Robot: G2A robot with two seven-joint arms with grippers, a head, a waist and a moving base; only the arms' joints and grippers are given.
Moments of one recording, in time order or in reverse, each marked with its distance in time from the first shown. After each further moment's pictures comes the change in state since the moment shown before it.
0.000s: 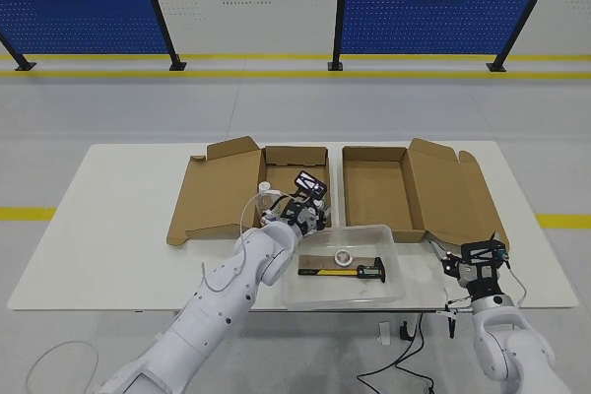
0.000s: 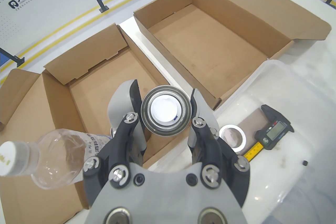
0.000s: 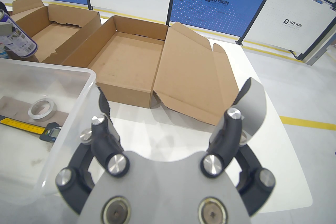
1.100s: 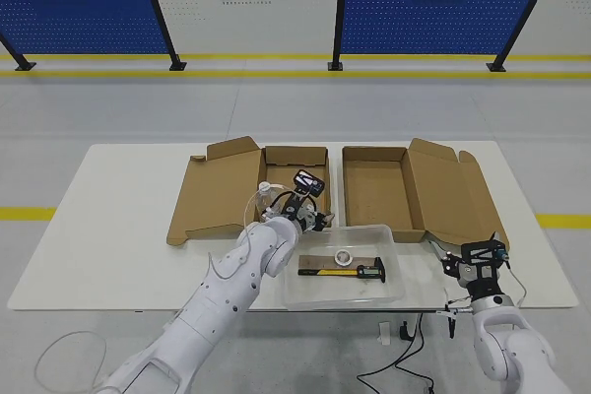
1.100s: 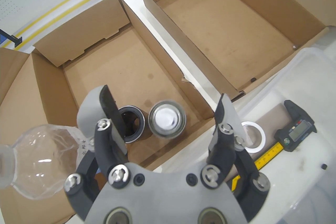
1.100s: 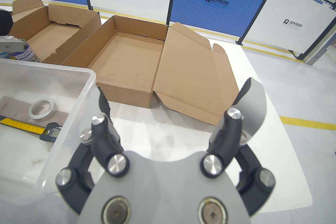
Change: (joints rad) left arm -0.037 -0.038 -0.026 0.076 -0.026 0.003 -0.044; right arm 0.000 0.000 0.000 0.000 0.000 0.000 0.000
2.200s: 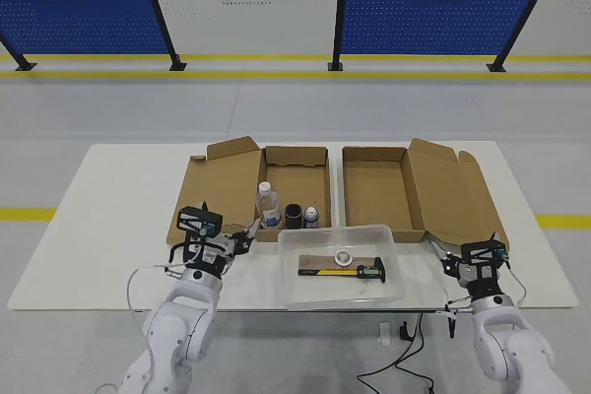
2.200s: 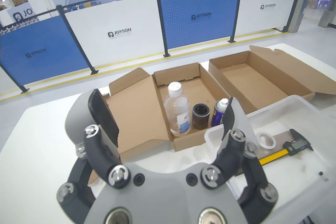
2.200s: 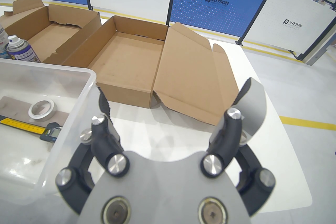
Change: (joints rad) left arm 0.743 0.125 -0.521 -0.830 0.233 0.034 0.263; right arm 0.000 0.000 0.000 0.000 0.000 0.000 0.000
